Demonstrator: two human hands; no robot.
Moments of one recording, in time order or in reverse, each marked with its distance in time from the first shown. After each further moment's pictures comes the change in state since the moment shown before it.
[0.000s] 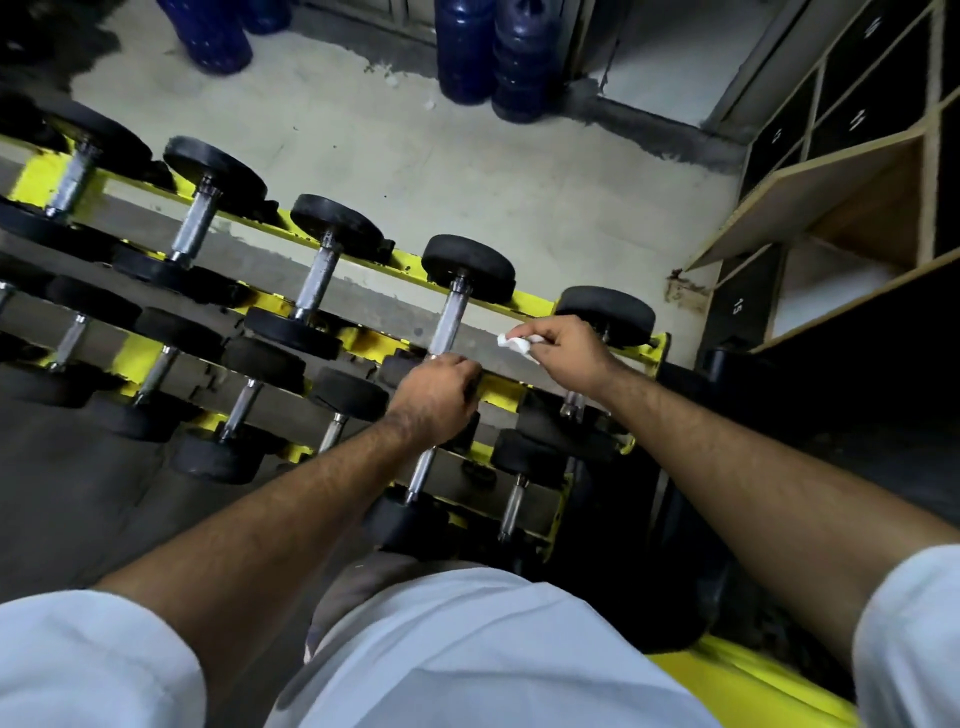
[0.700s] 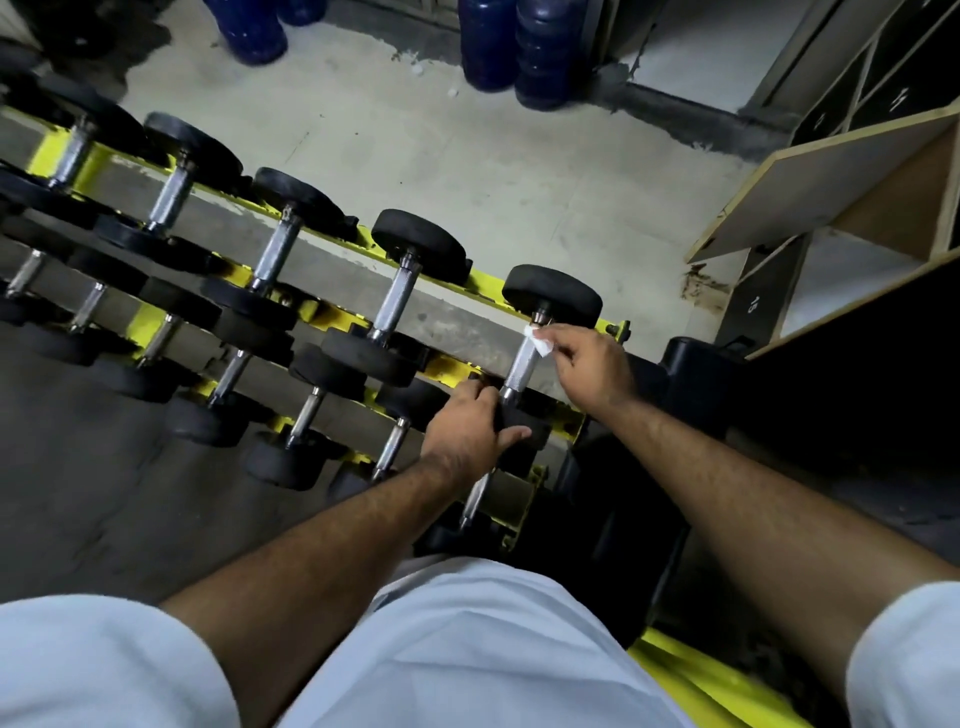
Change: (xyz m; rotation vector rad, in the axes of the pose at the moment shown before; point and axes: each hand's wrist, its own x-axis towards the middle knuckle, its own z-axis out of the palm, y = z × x) left_hand -0.004 0.135 0.092 -0.131 -0.007 -0.278; right_hand -0.059 0.081 -0.074 -0.260 0.217 -0.173
